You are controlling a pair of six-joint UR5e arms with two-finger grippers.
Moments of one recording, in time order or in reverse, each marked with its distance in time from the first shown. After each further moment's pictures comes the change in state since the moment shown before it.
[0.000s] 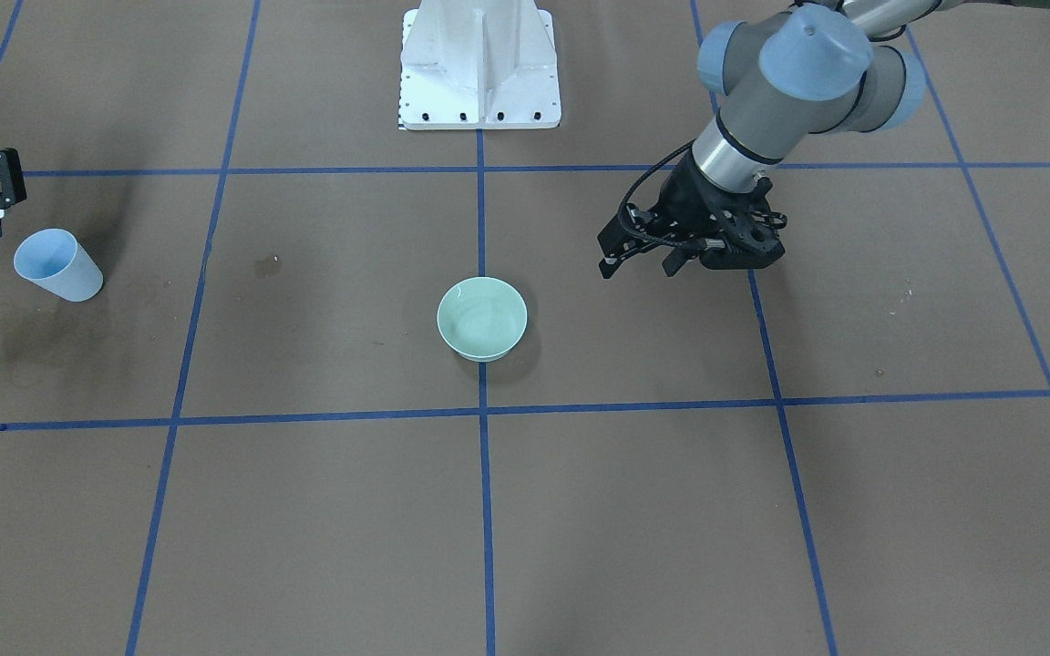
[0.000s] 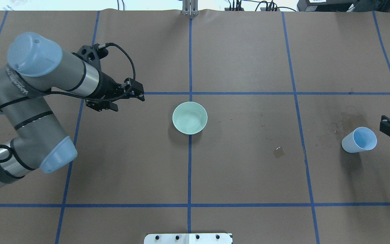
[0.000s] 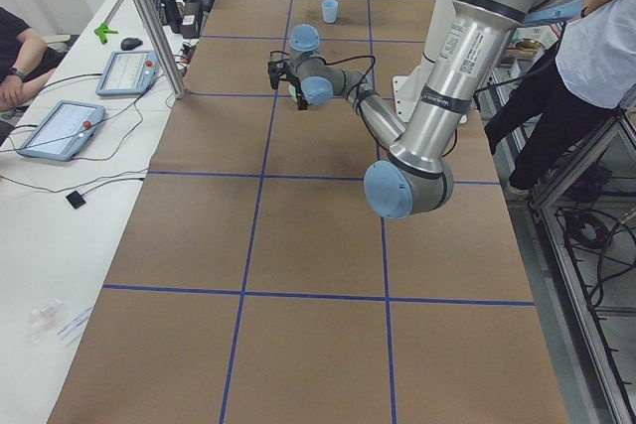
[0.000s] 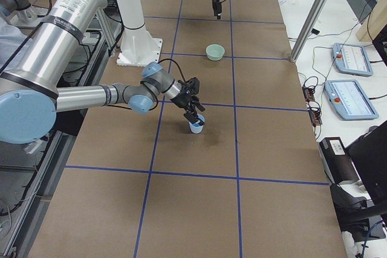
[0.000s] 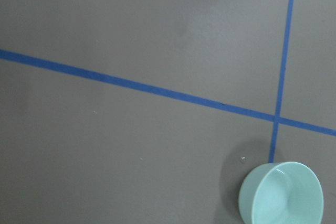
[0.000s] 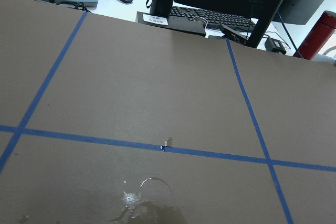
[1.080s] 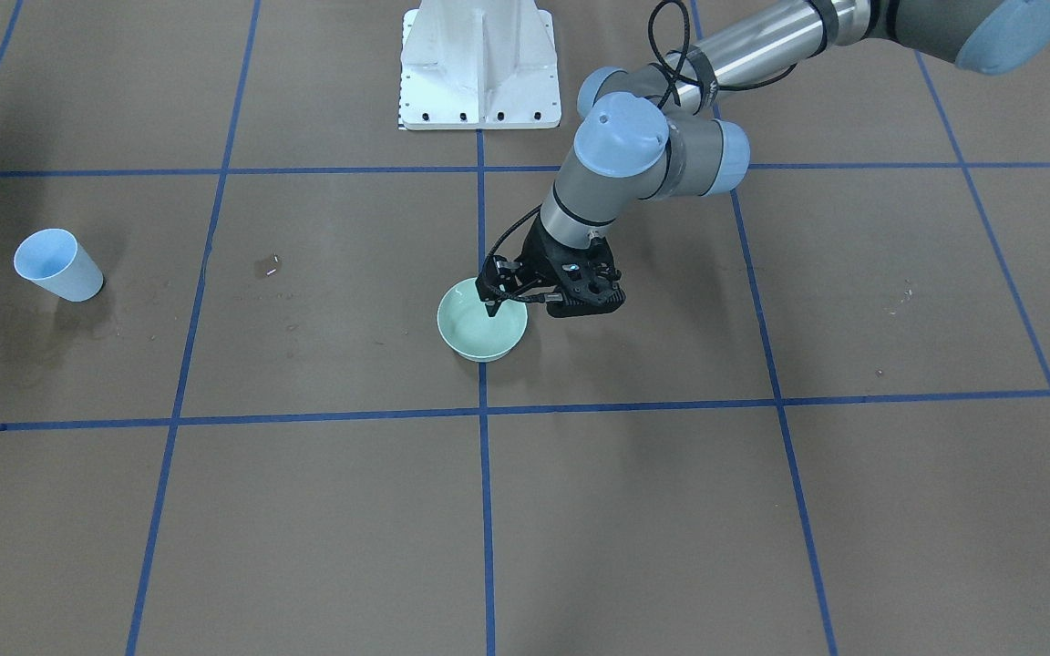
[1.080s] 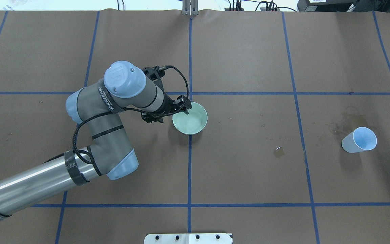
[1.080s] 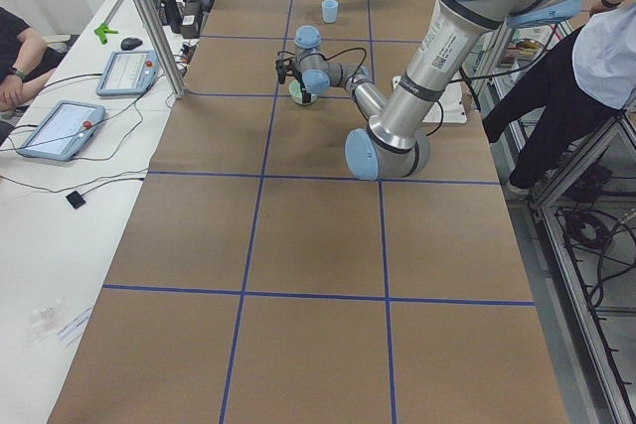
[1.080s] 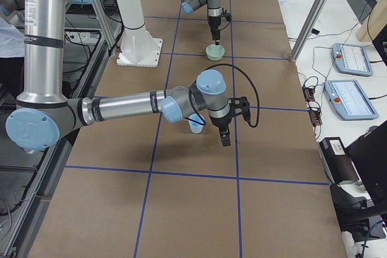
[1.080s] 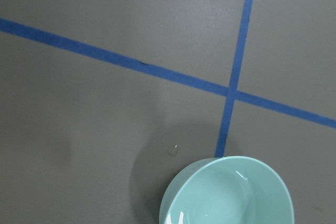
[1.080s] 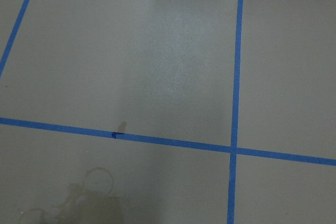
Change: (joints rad) left arm 0.144 -0.230 0.324 -0.069 0.119 -0.050; right arm 0.784 0.432 -0.257 -0.571 0.982 -0.699
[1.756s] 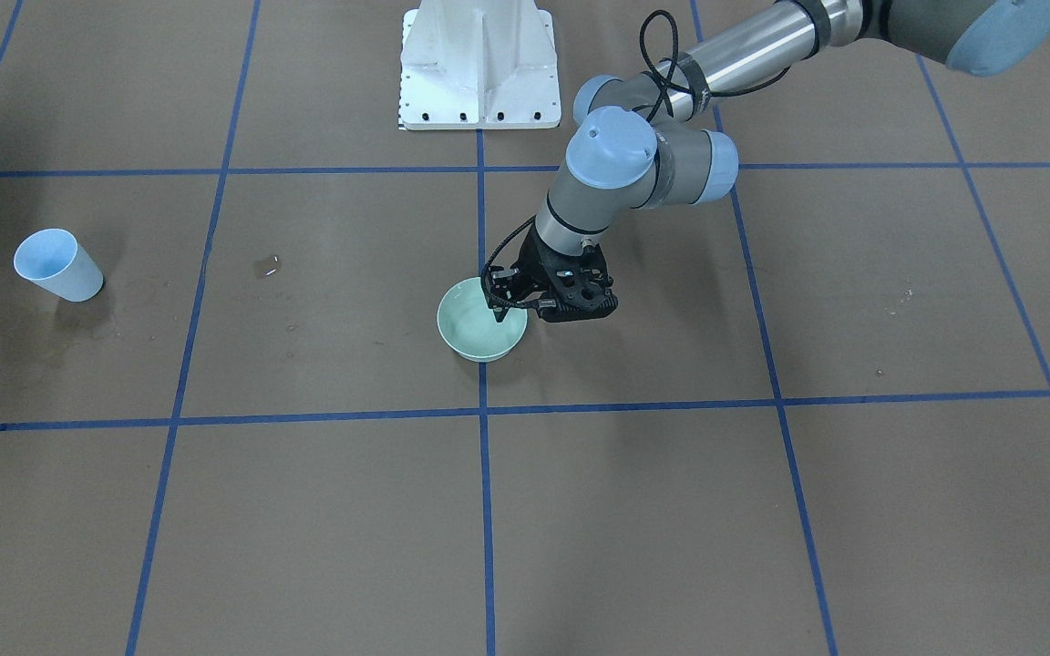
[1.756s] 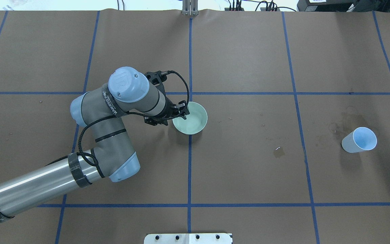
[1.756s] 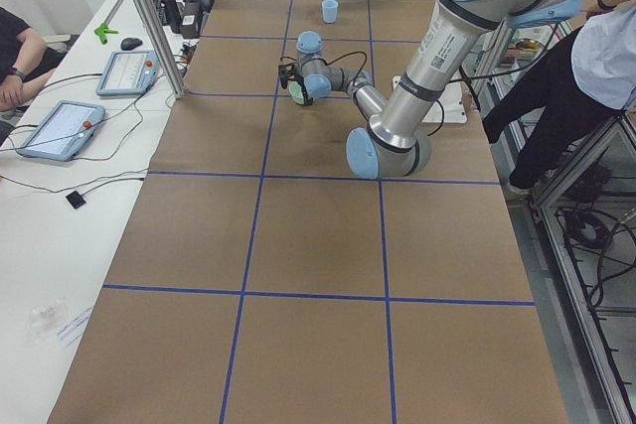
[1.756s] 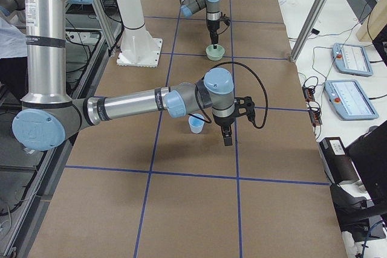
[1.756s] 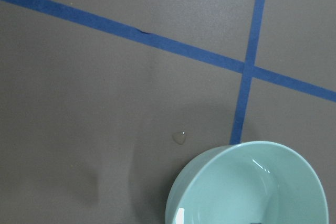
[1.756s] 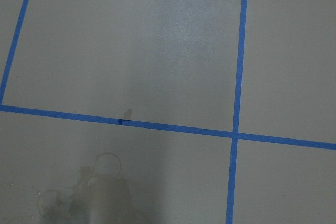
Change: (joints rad) left arm 0.014 -0.005 0.038 -0.015 0.005 0.004; right arm 0.020 0.027 -0.004 -0.080 0.030 -0.049
